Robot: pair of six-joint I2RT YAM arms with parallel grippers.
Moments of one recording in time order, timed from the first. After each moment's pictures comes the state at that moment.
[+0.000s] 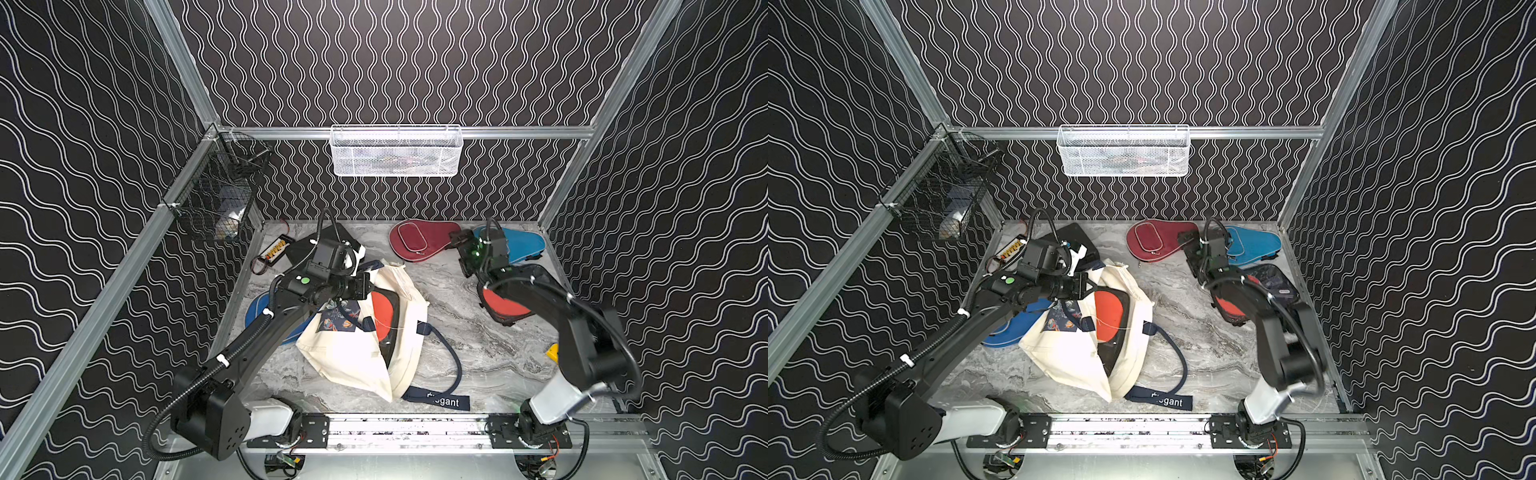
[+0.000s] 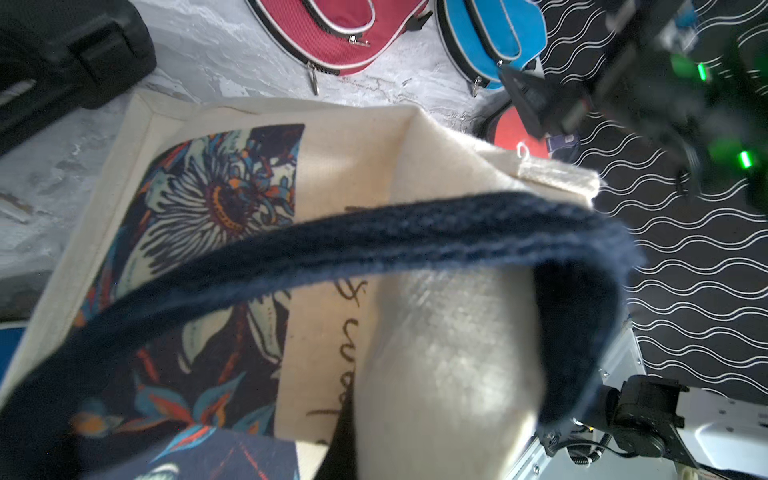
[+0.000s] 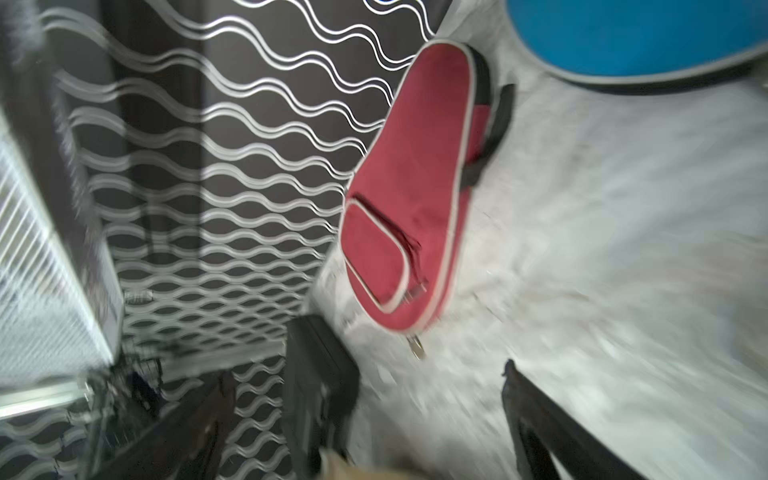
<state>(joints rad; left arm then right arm) -0.35 1.31 1.15 -0.65 0.34 -0.39 0.30 1.54 0.98 0.08 -0.06 1.19</state>
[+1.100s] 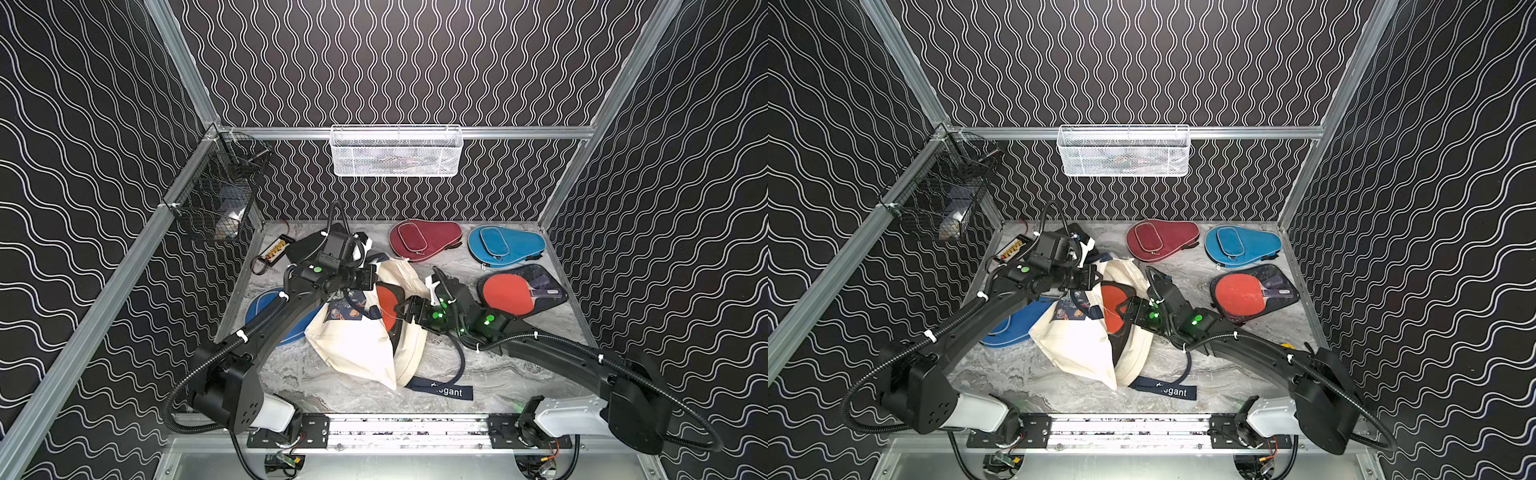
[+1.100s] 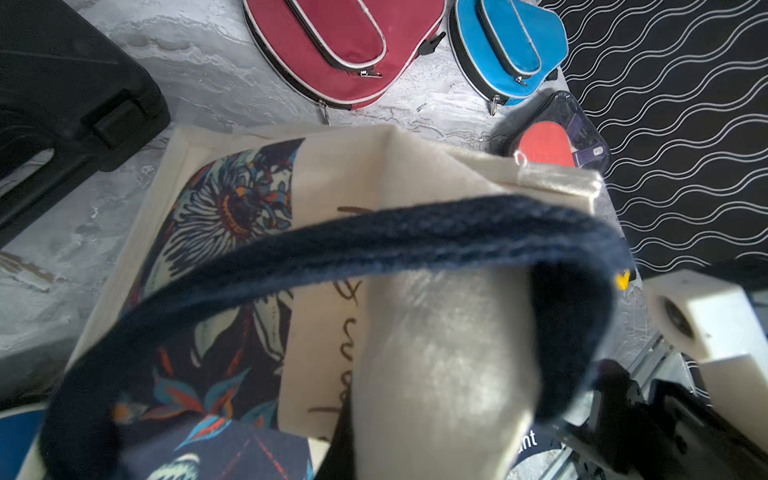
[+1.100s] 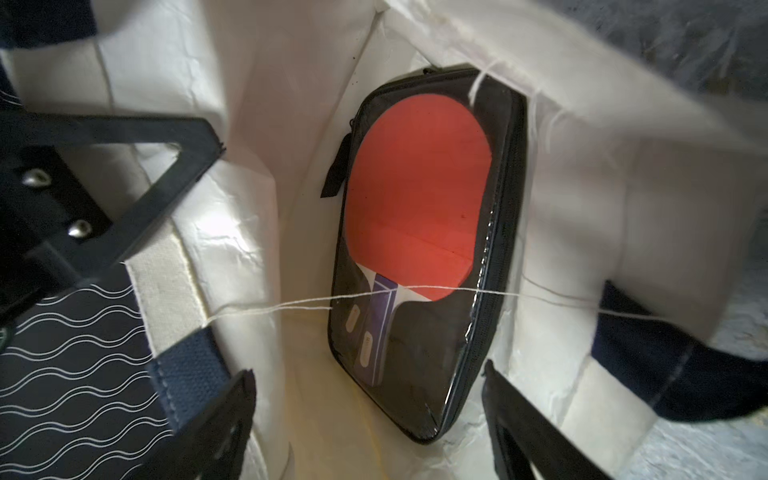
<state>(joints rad) -0.36 1.43 1.19 -0.56 0.29 -0.31 0.84 1.36 0.88 -0.17 -0.11 1.03</state>
